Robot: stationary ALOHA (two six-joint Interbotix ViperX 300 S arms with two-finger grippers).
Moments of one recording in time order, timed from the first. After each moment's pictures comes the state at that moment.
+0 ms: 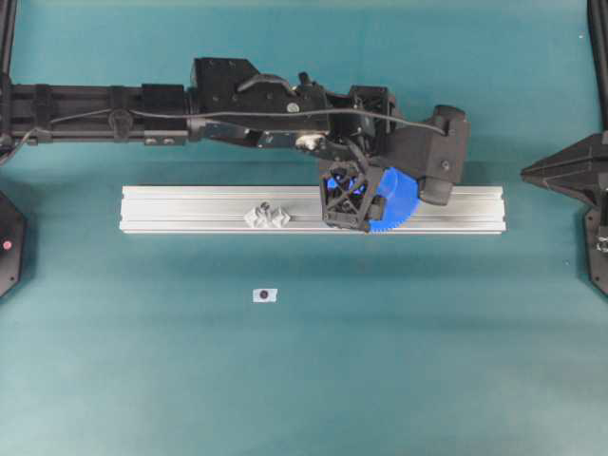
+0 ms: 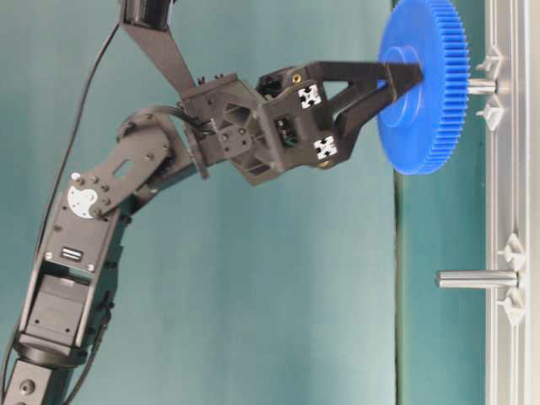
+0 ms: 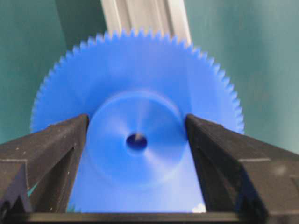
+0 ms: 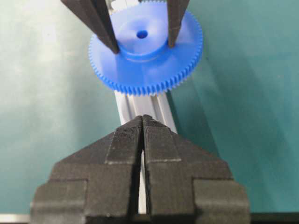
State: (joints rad) left arm 0.12 0.43 -0.21 0.02 0.76 0.36; right arm -0.18 -1.14 1.18 0.02 0.45 0.07
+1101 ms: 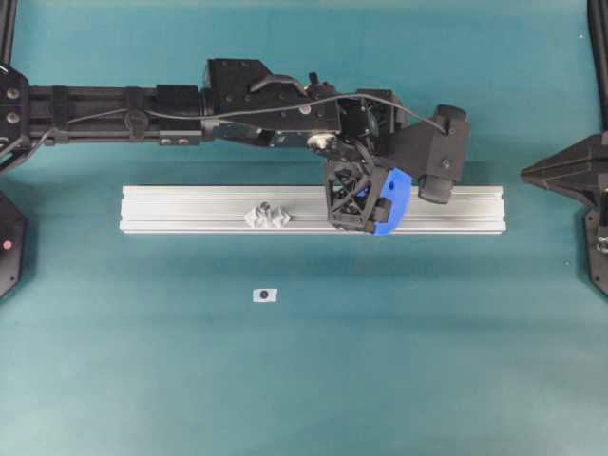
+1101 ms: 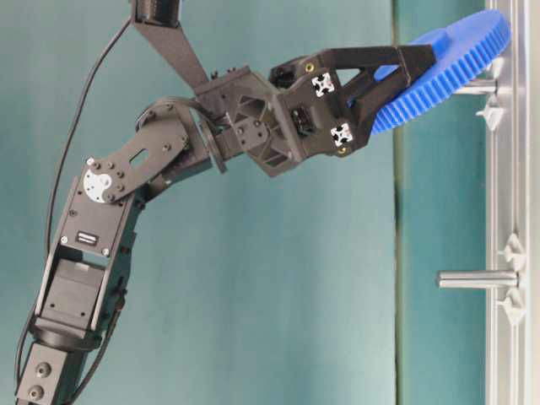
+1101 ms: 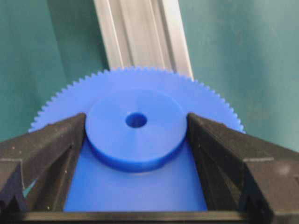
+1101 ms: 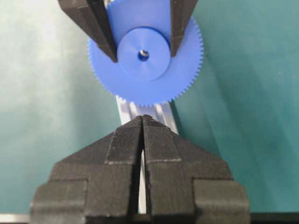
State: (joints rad) left arm 0.13 0.47 -0.24 0.02 0.88 0.35; right arm -0.18 -1.14 1.19 0.02 0.45 0.07
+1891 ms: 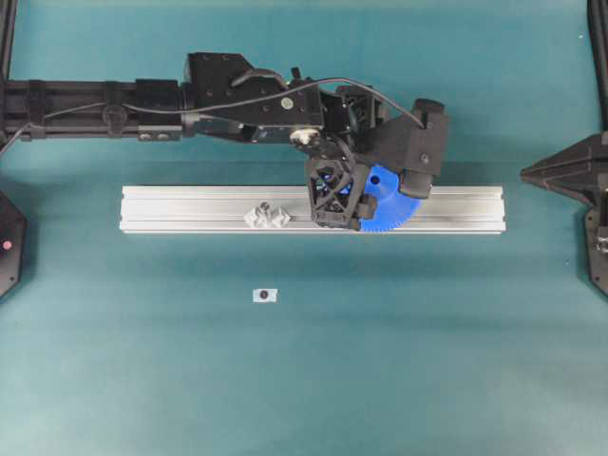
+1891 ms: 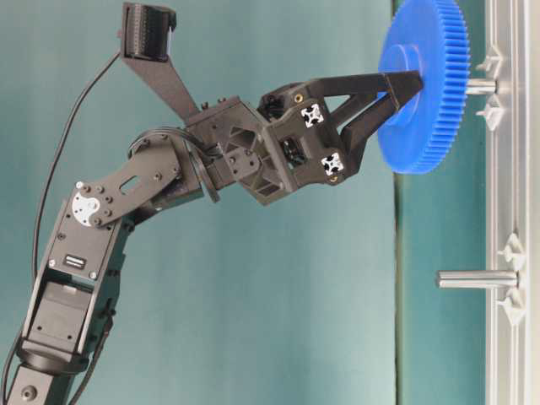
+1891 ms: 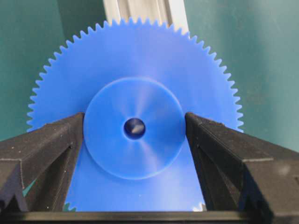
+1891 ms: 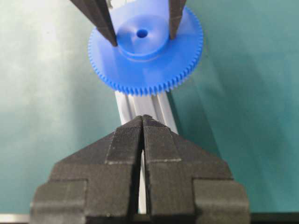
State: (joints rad) left arm 0.14 0.41 -0.18 0.02 0.93 0.35; right arm -0.18 -1.14 1.19 0.02 0.44 0.07
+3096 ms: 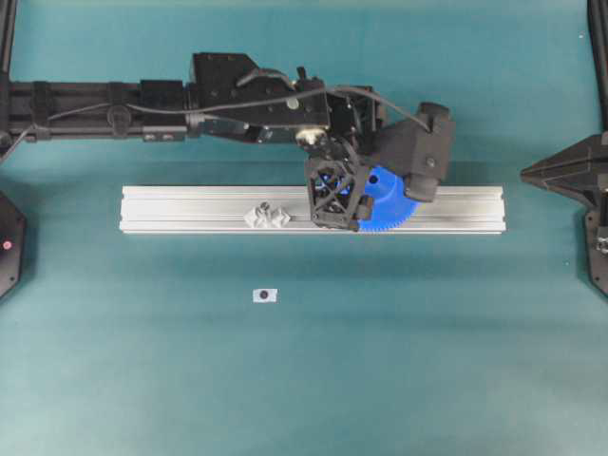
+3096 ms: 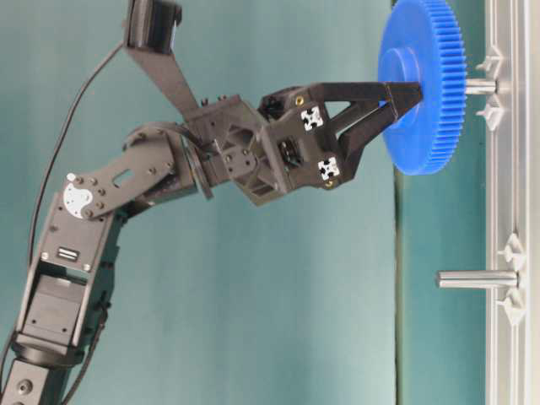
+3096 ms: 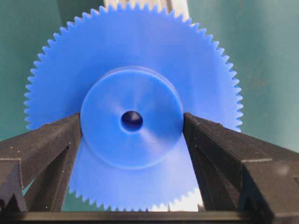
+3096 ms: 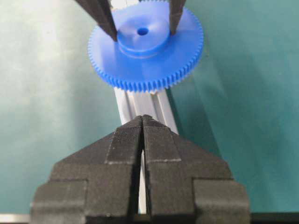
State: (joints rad) left arm 0.12 0.43 -0.22 0.02 0.99 0.35; right arm -0.18 -1.14 1.19 0.02 0.44 0.07
